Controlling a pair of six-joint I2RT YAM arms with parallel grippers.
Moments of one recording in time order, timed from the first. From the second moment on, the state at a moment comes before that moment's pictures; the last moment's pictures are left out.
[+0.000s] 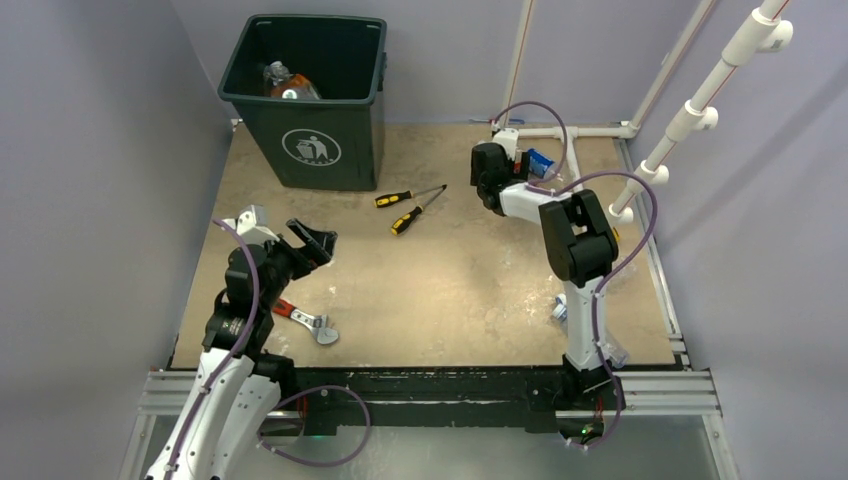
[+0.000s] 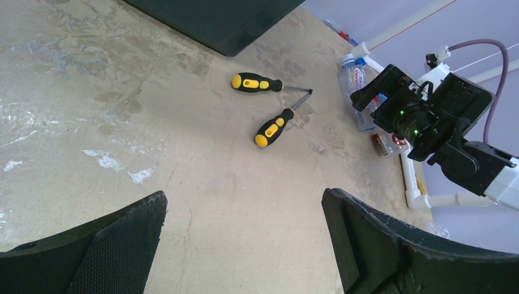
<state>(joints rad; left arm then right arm) -0.18 0.53 0.52 -0.28 0.01 -0.70 0.38 2.14 1.40 0.17 0.67 0.22</state>
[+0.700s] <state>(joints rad) -0.18 0.52 0.51 -0.28 0.02 -0.70 0.33 2.17 1.44 0.07 0.49 0.33</state>
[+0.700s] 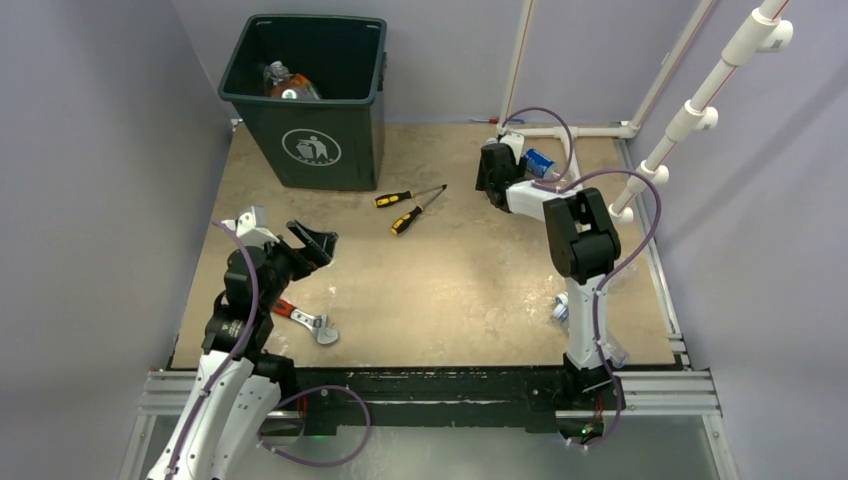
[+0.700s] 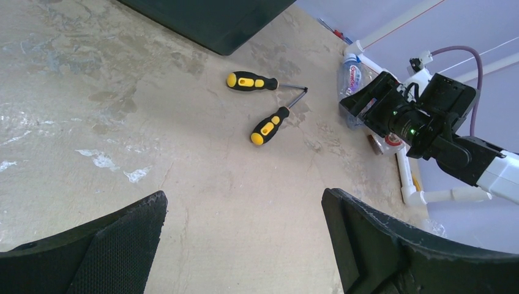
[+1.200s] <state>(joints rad) -0.18 0.51 0.51 -0.28 0.05 -0.72 0.35 1.95 1.18 0.14 0.37 0.41</state>
